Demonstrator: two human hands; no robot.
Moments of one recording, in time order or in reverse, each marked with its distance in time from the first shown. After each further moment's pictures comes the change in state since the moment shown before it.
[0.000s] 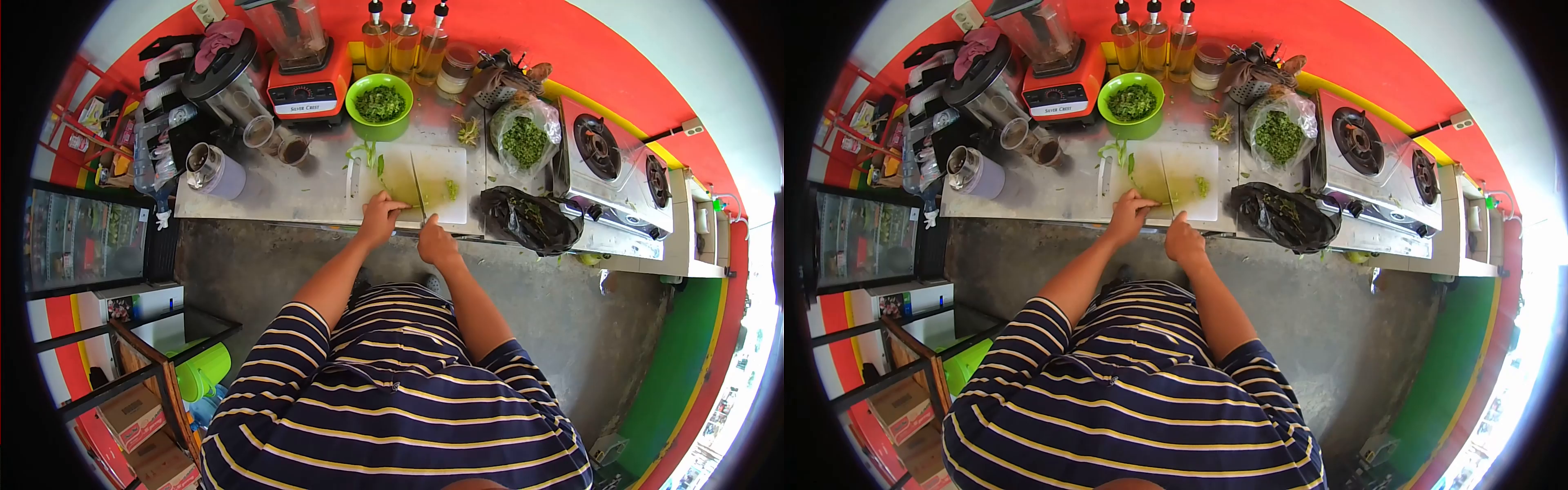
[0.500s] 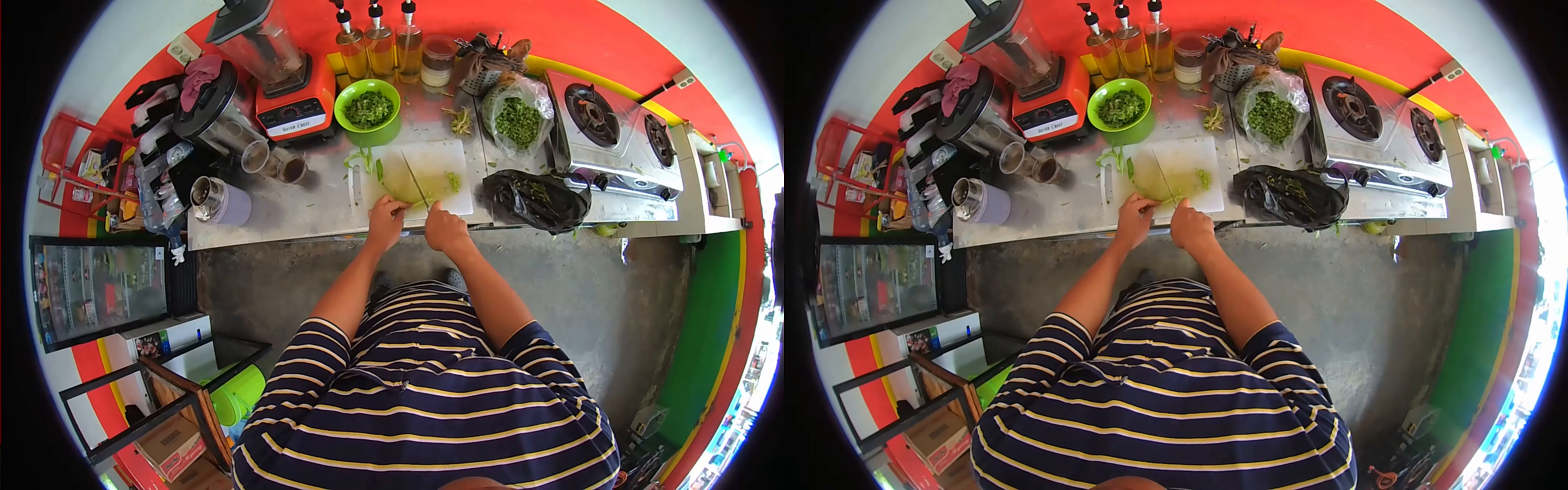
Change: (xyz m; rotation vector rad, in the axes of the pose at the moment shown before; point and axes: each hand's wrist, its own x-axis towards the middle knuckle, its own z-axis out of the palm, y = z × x) left_hand 0.001 -0.008 0.005 -0.164 0.003 -0.089; right_hand 0.000 -0.010 -0.024 -0.119 0.008 -0.060
